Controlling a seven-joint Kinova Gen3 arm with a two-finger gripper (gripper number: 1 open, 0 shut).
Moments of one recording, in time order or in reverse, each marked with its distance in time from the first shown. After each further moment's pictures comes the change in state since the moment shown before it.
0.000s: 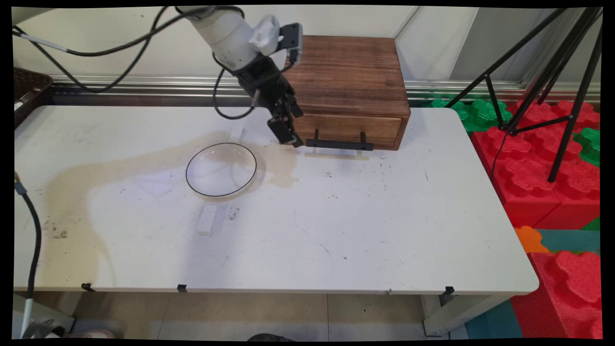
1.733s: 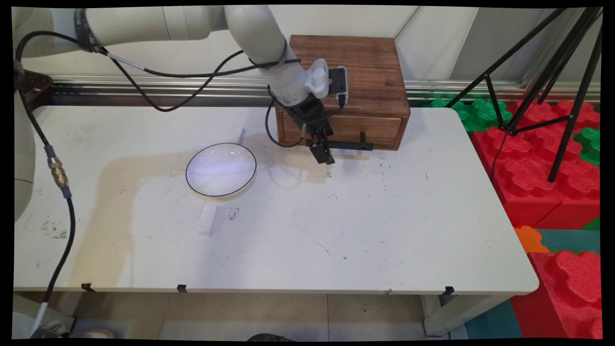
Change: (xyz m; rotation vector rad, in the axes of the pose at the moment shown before) arm 0.037 -0.017 0.123 0.051 -0.044 0.046
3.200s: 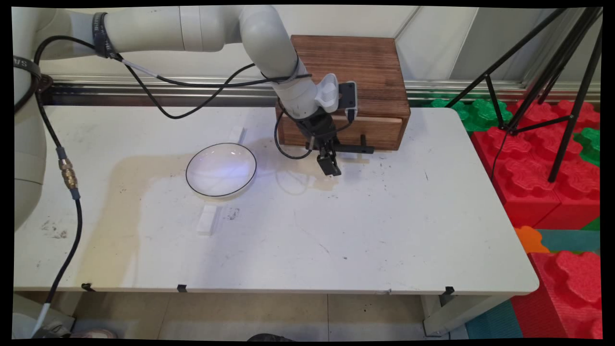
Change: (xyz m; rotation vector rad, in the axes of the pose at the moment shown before) arm 0.011 0.015 0.025 -0.026 -0.006 0.024
